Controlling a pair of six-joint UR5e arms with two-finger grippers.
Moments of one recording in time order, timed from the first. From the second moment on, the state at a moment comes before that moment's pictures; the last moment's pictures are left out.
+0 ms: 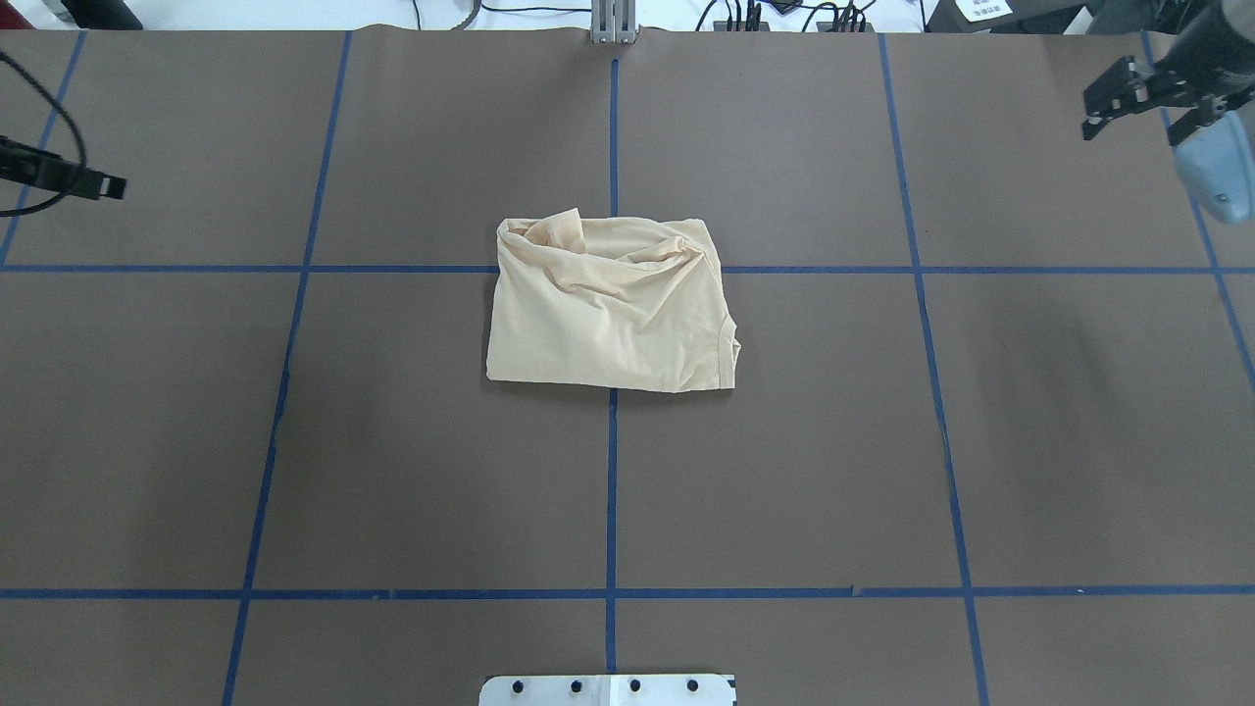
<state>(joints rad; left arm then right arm) -1.24 -1.65 -1.67 -2.27 -2.19 -0.40 1.31 -1.21 1.52 -1.57 2.24 0.45</state>
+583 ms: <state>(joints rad) -1.53 -1.59 -1.65 -1.96 -2.32 0.11 1.51 -1.40 1.53 -1.58 2.34 0.06</state>
